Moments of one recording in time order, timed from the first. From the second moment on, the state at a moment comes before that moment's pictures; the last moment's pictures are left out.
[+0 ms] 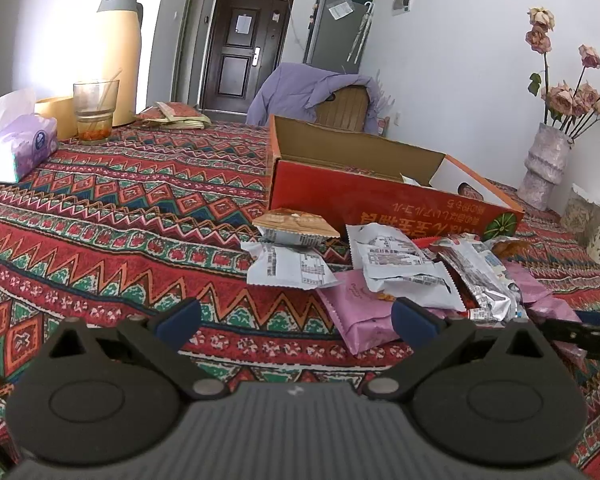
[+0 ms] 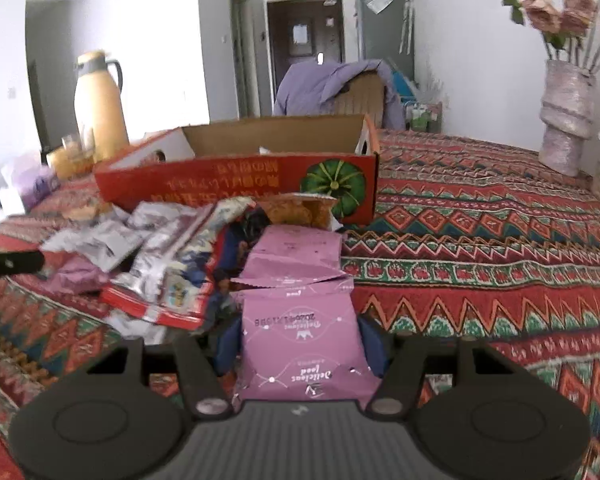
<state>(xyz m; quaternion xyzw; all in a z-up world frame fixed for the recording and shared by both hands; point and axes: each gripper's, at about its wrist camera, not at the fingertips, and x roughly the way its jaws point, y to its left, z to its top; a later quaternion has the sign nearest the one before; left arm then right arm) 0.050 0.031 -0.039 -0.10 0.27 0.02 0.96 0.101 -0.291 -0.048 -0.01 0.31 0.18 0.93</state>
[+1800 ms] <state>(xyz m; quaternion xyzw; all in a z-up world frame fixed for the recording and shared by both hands) 0.138 0.030 -0.041 -0.07 0.36 0.09 0.92 0.091 -0.274 -0.024 0.04 0.24 0.19 0.95</state>
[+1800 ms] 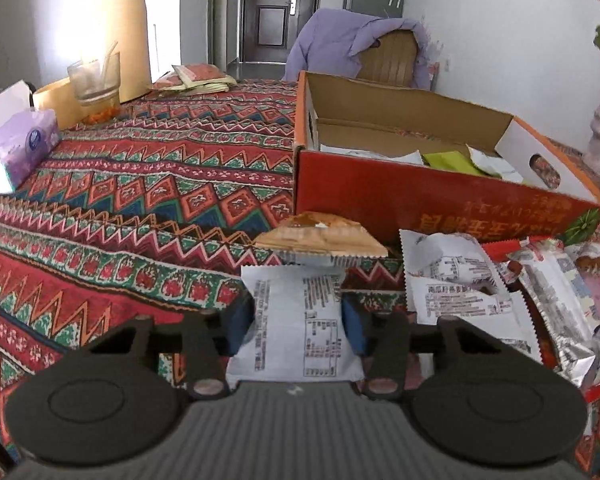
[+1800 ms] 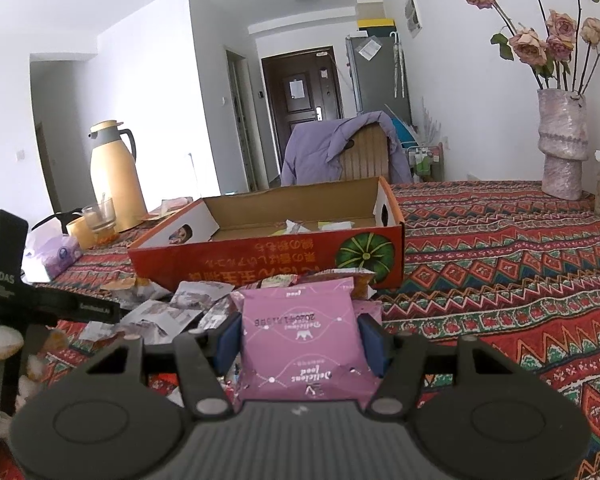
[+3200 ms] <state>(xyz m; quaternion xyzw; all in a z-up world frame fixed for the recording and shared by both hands) 0.059 0.022 0.010 -0.07 0.25 0.03 0.97 0.084 -0.262 -0.014 0.04 0.22 0.20 0.96</state>
